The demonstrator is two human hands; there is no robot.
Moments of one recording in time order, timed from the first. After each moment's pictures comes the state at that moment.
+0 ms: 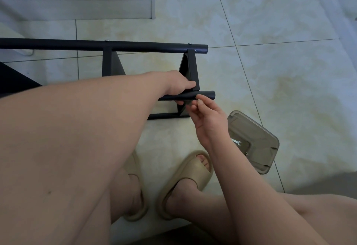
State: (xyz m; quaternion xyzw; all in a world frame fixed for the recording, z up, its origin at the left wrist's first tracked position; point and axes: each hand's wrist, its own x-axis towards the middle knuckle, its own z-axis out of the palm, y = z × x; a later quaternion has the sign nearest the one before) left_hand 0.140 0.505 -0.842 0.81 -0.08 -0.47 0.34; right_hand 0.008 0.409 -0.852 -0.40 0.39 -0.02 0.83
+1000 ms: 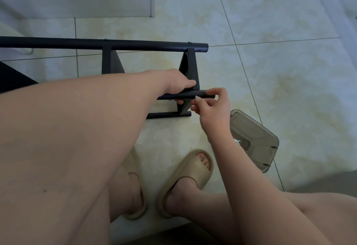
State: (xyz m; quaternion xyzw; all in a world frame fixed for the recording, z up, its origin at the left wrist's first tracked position) left_hand 0.140 0.504 -0.840 0.82 -0.09 -0.46 0.32; right_hand 0.014 0.403 -0.844 -0.74 0.34 -0.03 0.58
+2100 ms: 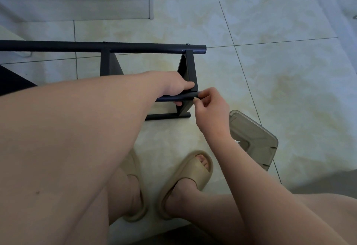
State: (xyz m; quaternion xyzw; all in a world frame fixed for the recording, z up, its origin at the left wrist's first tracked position) left_hand 0.142 0.501 -0.841 0.84 -0.12 -0.46 0.27; right_hand 0.016 0.403 -0.838 -0.86 0.28 -0.02 0.43
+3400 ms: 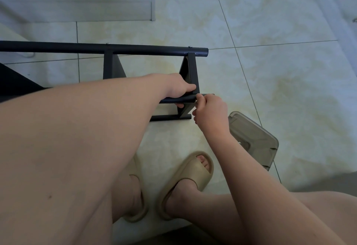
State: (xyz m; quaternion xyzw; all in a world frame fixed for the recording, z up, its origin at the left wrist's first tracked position) left_hand 0.138 0.502 -0.841 0.83 -0.09 -0.47 0.28; right_hand 0.025 0.404 -0.840 -0.88 0.28 0.05 0.37
